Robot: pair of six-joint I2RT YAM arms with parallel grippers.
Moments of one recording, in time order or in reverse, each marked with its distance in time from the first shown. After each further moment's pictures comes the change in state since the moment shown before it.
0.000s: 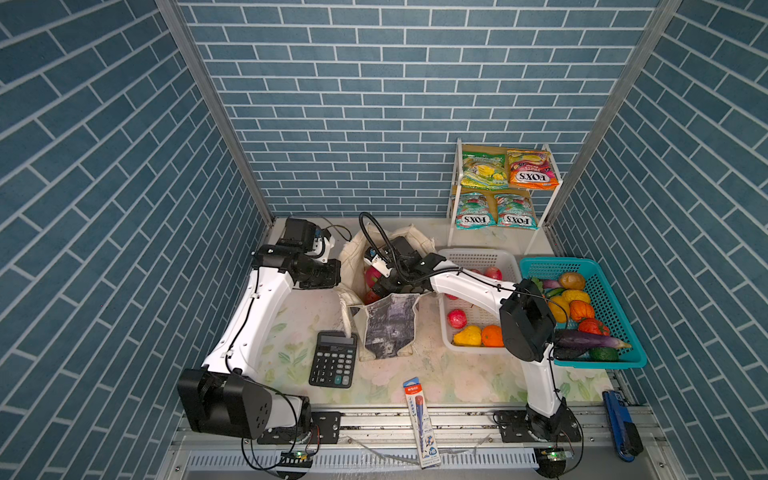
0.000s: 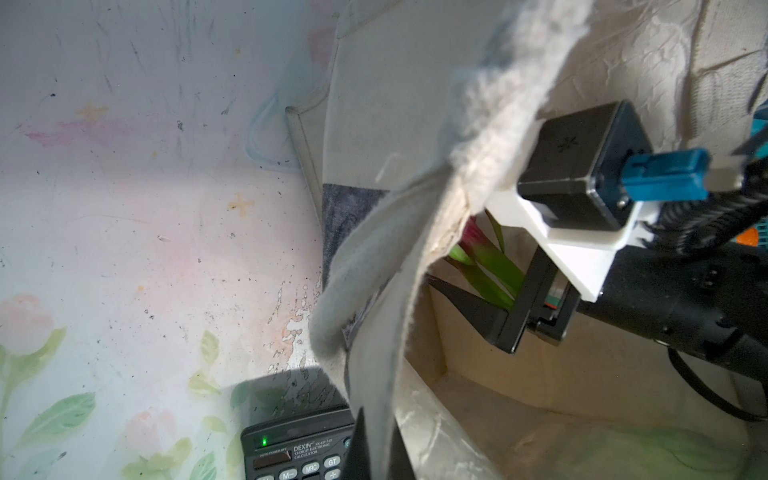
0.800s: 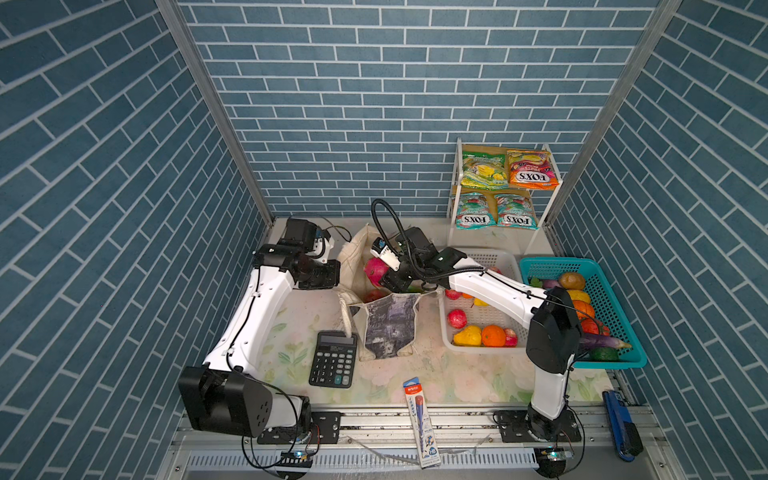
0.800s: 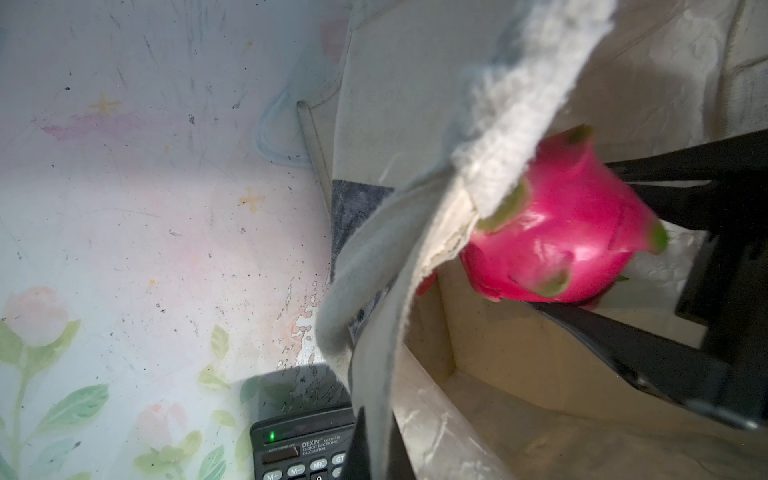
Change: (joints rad) left arm 0.000 0.008 0.000 -0.008 -0.029 0.003; right arm -0.026 -0.139 -0.056 -0.041 -0.071 0.007
